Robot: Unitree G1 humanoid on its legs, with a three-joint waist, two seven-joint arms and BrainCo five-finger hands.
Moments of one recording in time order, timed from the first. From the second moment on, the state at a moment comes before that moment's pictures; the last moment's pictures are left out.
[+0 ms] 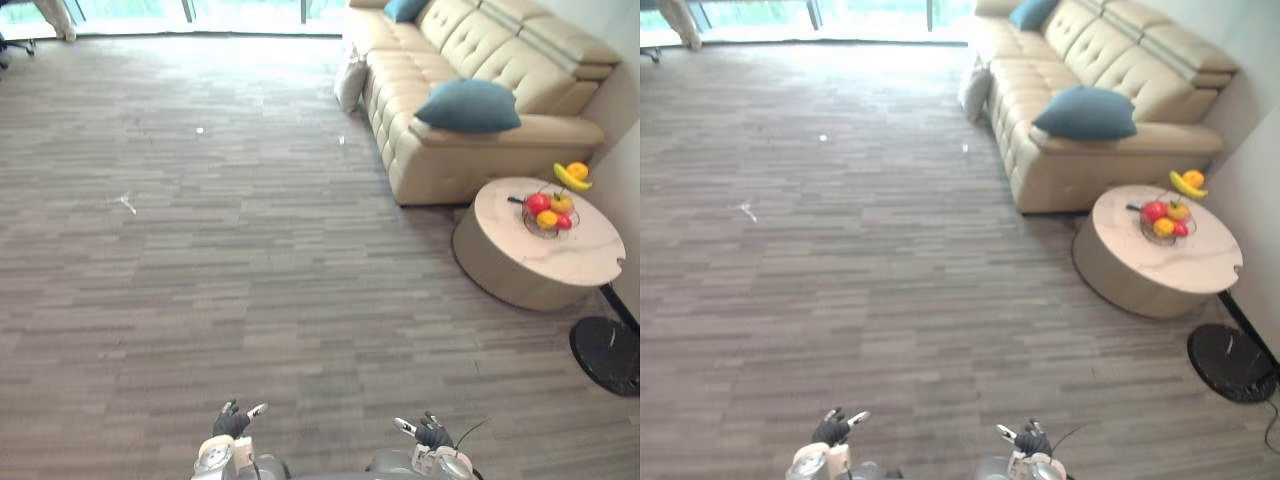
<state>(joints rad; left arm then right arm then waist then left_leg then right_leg) 0.01 0.04 0.22 1.08 -0.04 -0.14 0.04 0.02 -0.01 -0.26 1.03 0.13 -0.13 -0.04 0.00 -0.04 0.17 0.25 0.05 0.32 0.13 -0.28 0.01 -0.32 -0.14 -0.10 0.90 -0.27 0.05</state>
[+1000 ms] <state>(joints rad) 0.02 0.03 0.23 1.04 -0.02 -0.14 0.04 0.04 0.02 -0.27 1.02 0.09 -0.11 -0.04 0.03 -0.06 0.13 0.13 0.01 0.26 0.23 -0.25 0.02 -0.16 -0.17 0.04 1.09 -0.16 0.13</state>
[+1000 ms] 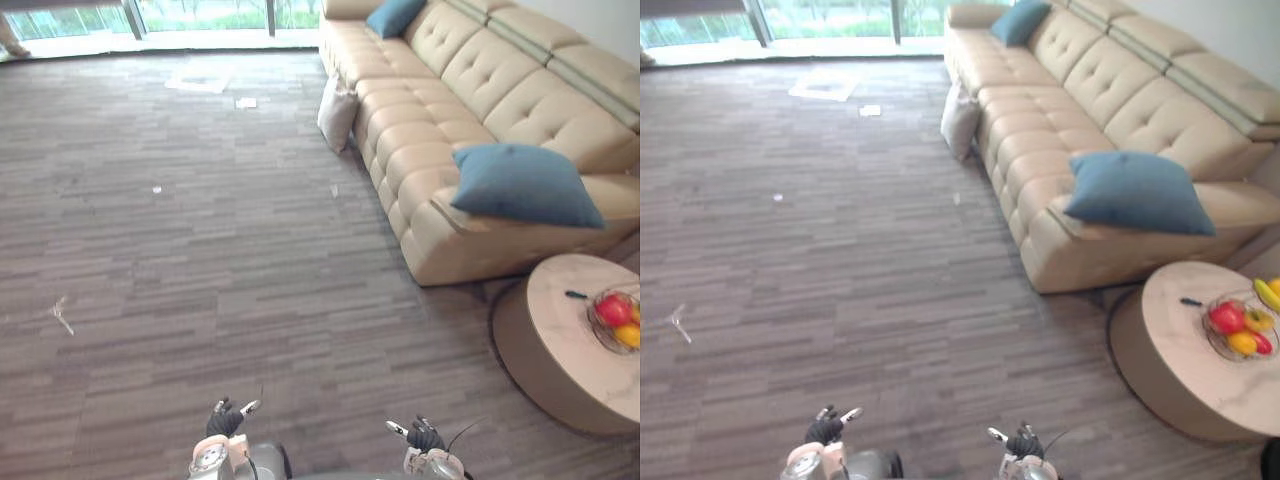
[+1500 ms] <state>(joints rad) 0.03 -0.06 0.28 1.03 0.00 -0.14 0.04 0.02 -0.06 -0.22 1.00 0.09 -0.10 -0.05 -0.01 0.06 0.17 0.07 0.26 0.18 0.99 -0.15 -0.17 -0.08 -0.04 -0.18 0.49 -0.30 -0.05</state>
